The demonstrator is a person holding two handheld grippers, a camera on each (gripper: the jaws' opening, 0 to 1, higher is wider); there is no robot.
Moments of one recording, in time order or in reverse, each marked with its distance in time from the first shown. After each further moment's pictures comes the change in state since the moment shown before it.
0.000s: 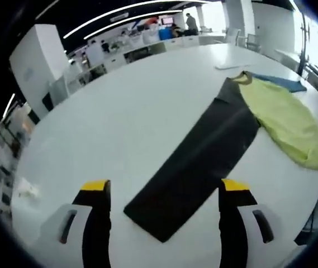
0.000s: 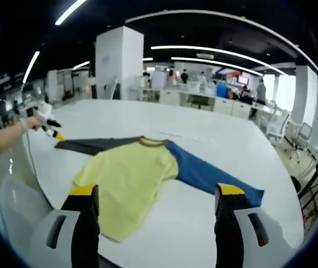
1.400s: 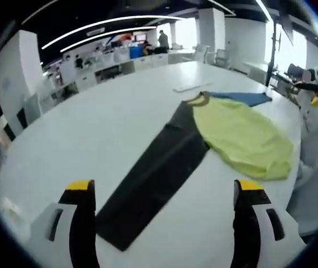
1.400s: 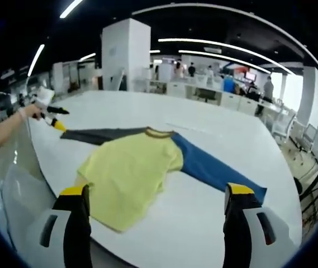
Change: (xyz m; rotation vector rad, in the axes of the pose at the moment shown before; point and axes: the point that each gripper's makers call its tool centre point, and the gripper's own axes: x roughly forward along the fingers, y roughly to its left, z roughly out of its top) left arm -0.029 -0.063 0.037 0.017 -0.147 -0.215; right arm -0.004 0.007 -0.010 -0.028 0.051 0.056
